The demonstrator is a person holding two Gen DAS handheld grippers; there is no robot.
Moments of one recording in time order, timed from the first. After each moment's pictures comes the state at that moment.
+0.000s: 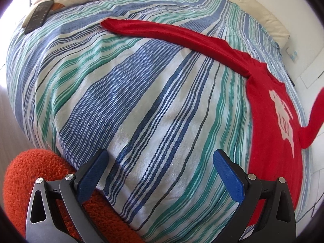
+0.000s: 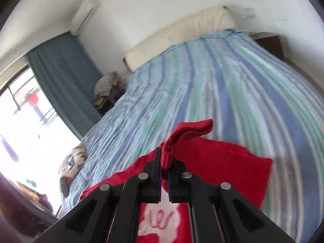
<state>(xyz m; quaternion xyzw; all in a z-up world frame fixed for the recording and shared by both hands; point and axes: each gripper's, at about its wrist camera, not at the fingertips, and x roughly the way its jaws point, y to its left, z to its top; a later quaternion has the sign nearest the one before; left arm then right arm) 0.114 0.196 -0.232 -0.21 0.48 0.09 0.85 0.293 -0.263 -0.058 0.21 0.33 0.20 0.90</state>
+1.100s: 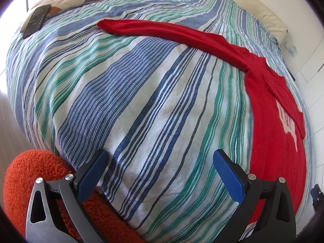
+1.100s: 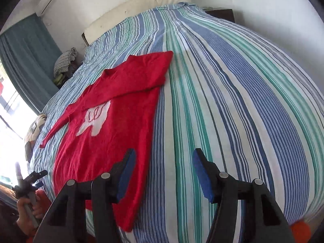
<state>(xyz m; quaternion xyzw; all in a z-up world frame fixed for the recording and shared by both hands) 0.111 0.186 -0.232 -0.19 0.48 0.09 0.85 0.048 -0.335 -0.204 0.19 0.41 0.02 0.89</state>
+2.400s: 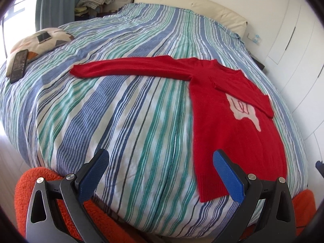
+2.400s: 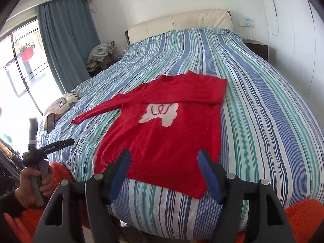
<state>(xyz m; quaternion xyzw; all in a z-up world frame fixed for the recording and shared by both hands) 0.079 0.138 -0.161 -0.12 0.42 0.00 0.90 -0.027 -0.224 -0.123 0.08 0.35 0.12 0.92</state>
